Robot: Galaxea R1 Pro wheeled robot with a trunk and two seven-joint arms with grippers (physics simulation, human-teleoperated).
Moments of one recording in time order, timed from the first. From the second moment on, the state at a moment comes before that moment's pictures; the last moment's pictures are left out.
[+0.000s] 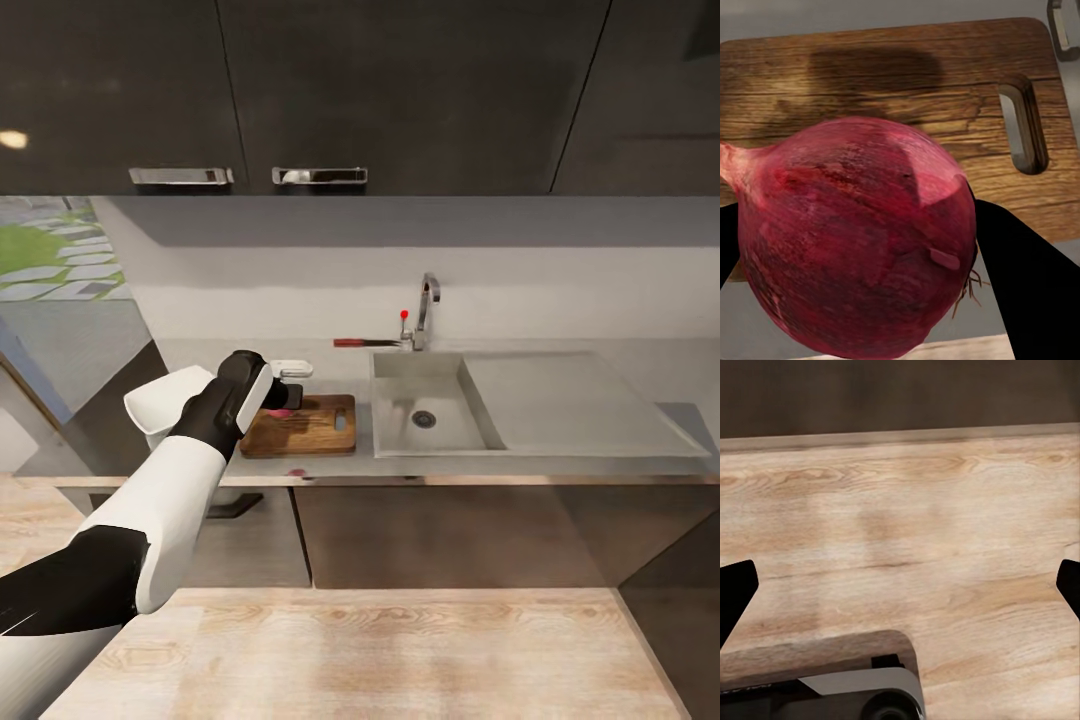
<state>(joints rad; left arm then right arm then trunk) -1.20 -0.10 -0.10 -0.72 0.14 1.01 0.10 0.05 0.08 -0.01 -0.47 0.06 -0.57 -0.25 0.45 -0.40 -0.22</state>
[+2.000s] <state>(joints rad) -1.20 -0.10 -0.10 -0.63 0.14 1.01 0.10 0.05 0.08 -0.01 -0.47 0.06 -0.57 -0.25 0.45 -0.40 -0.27</state>
